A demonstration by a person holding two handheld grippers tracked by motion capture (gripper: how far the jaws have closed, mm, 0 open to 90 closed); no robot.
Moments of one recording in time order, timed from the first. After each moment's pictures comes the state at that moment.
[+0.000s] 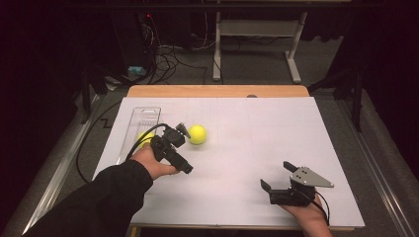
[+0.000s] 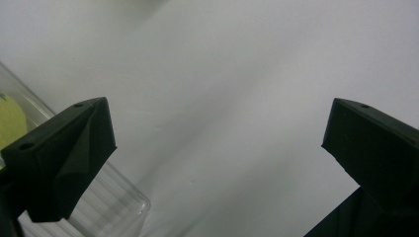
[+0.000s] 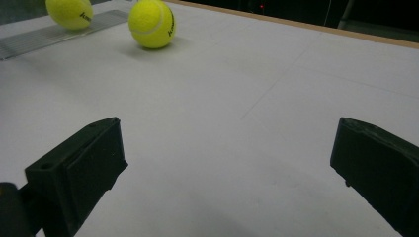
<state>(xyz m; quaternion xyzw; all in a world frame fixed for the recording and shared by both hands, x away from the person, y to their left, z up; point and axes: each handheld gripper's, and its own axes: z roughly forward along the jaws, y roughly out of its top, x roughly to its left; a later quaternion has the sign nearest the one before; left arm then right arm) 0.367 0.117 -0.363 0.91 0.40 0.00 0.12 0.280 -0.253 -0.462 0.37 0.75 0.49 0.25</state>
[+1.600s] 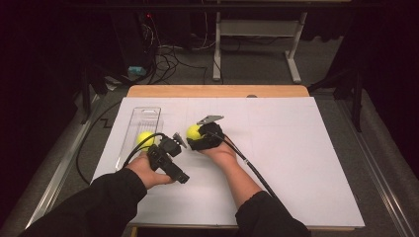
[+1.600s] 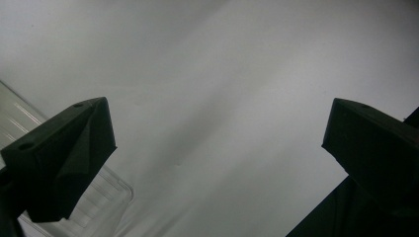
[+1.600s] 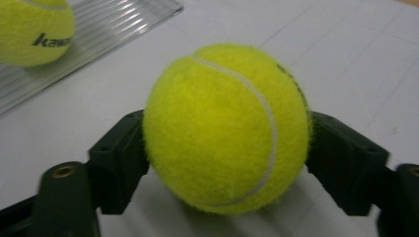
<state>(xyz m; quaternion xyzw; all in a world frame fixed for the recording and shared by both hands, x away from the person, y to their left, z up) 0.352 0.127 -0.379 0.91 0.38 -0.02 0.12 0.460 -0.029 -0.470 0.35 0.83 0.40 0.15</state>
